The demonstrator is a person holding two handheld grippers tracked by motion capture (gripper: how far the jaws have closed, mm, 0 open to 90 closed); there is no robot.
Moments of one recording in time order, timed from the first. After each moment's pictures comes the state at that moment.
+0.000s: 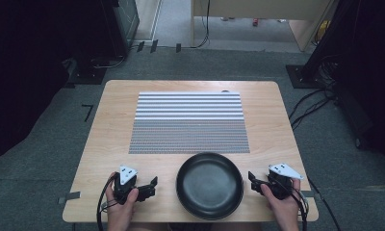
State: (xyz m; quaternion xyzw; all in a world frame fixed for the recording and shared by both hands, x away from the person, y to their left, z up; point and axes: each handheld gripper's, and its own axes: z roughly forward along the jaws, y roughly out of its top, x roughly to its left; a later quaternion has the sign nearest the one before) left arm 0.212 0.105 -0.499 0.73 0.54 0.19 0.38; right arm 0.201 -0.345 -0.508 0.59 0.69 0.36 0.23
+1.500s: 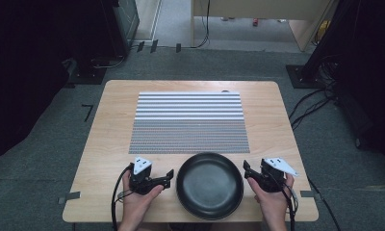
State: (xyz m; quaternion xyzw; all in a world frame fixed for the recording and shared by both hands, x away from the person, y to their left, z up) left arm 0.231 0.063 -0.480 0.73 0.52 0.14 0.42; right arm 0.210 -0.312 -0.479 0.64 0.61 0.39 0.25
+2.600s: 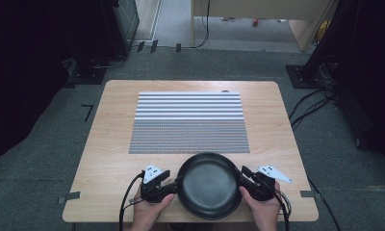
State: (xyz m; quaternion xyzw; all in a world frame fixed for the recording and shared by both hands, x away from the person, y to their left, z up) left arm 0.212 0.038 -0.497 0.73 0.50 0.10 0.45; right arm 0.195 -0.295 -0.499 0.60 0.63 0.46 0.17
